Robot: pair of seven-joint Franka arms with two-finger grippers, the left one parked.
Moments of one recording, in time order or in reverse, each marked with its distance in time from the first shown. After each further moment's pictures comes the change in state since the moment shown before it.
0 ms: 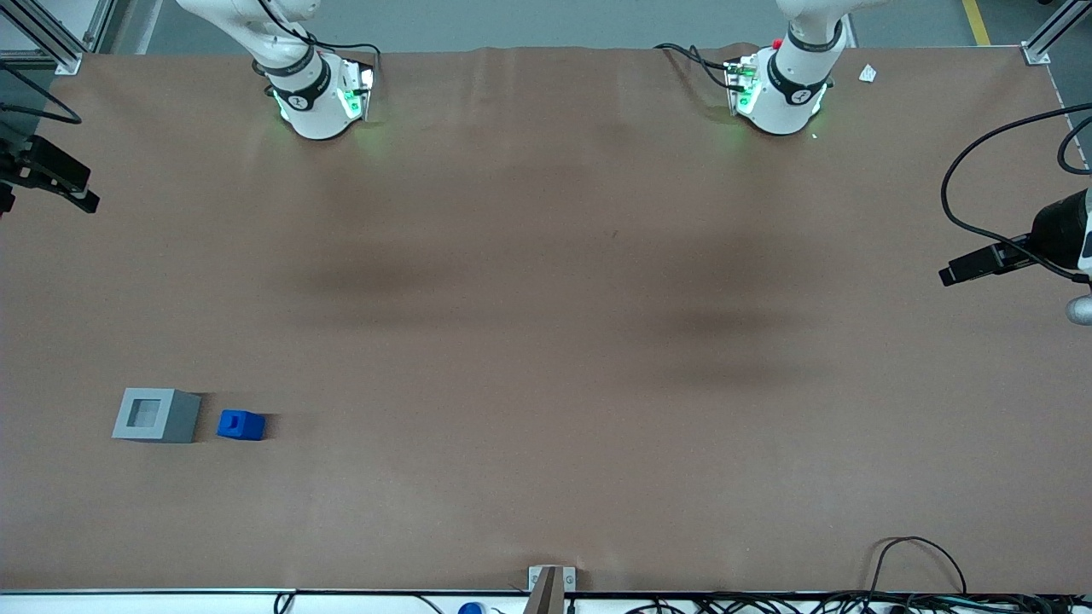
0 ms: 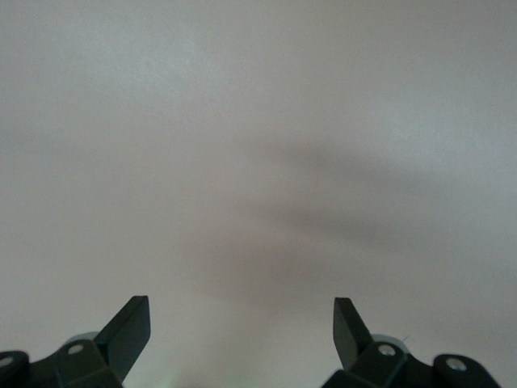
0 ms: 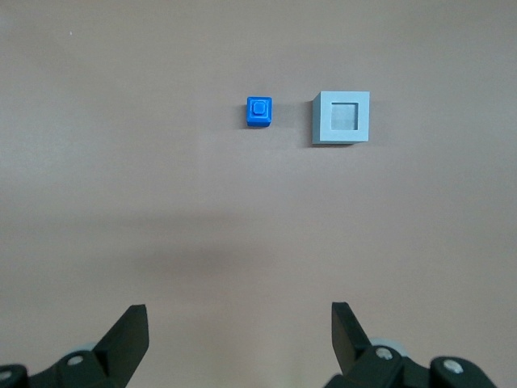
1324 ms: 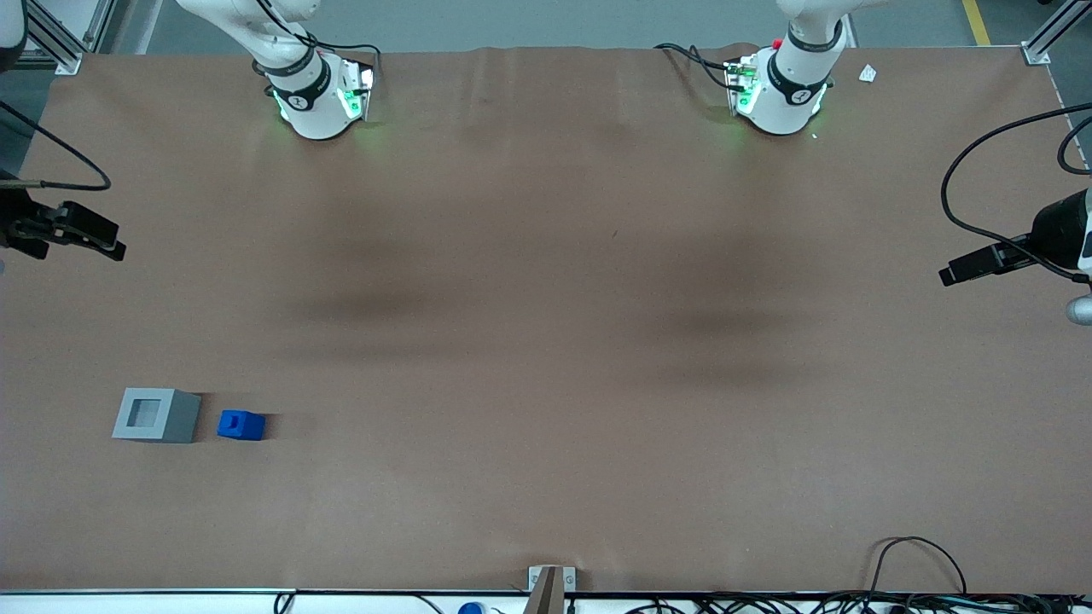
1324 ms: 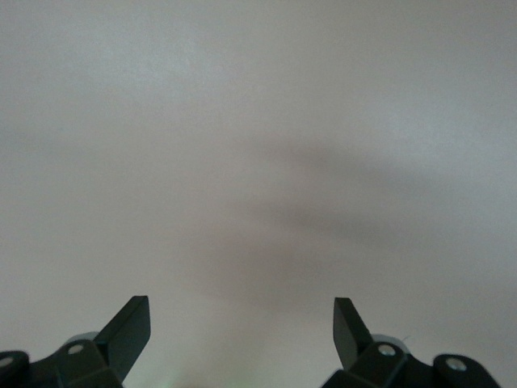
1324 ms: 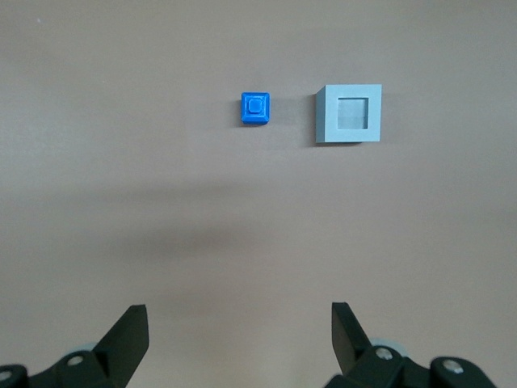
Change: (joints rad) arm 0.000 0.114 -0.010 -0.024 -0.002 0.074 0.008
